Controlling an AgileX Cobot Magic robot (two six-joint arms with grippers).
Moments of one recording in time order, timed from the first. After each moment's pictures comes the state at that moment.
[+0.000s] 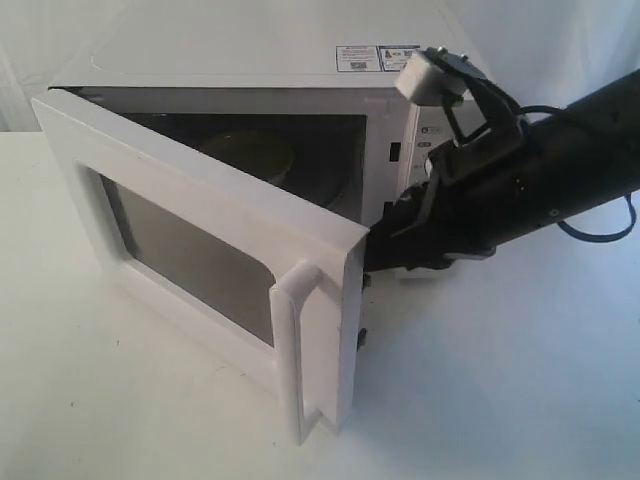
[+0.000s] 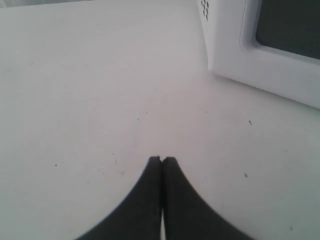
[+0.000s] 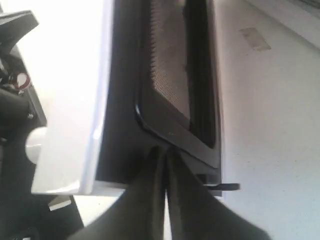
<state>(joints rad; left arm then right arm) 0.01 0.00 0.02 -0.10 0.42 0.16 0.23 1.39 -0.99 0.96 1.00 -1.01</state>
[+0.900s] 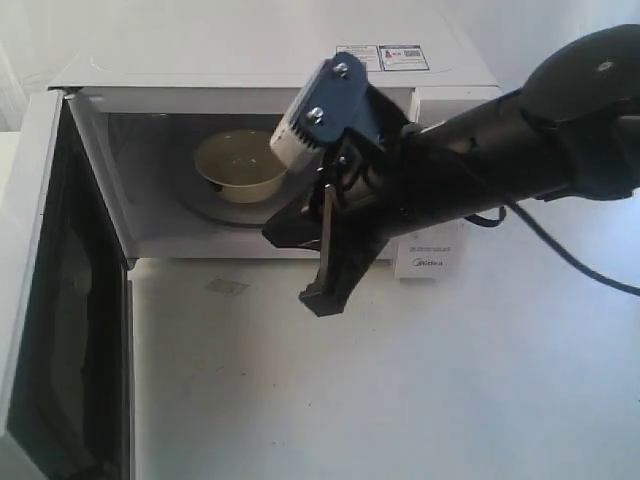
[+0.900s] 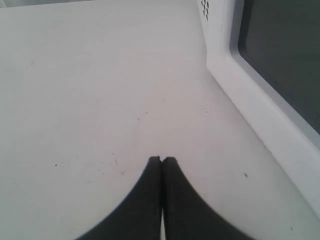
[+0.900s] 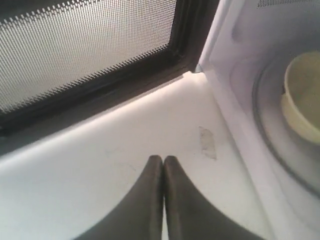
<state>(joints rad) 0.01 0.00 0.02 -0.10 0.42 0.16 0.48 1.49 -1.03 1.00 0.59 -1.49</state>
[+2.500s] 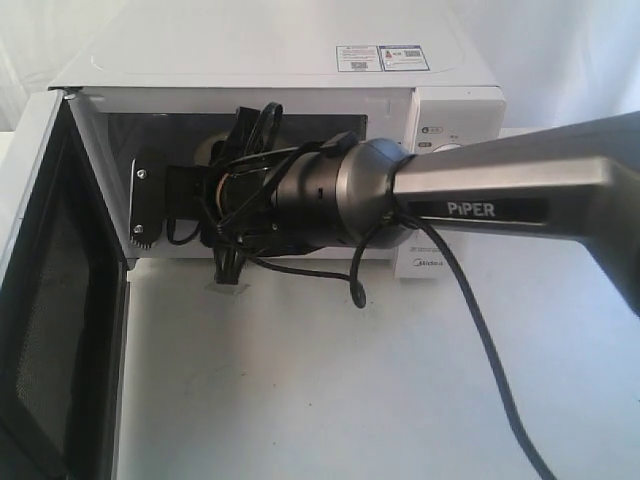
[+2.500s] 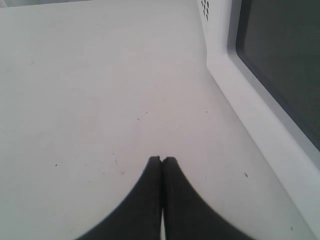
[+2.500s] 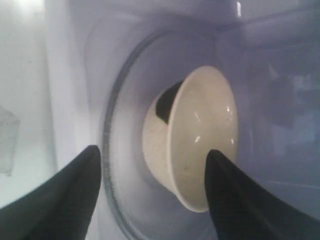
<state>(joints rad) 0.01 0.00 0.02 -0.10 0.42 0.16 0.78 2.03 -1.45 -1.29 0.37 0.36</state>
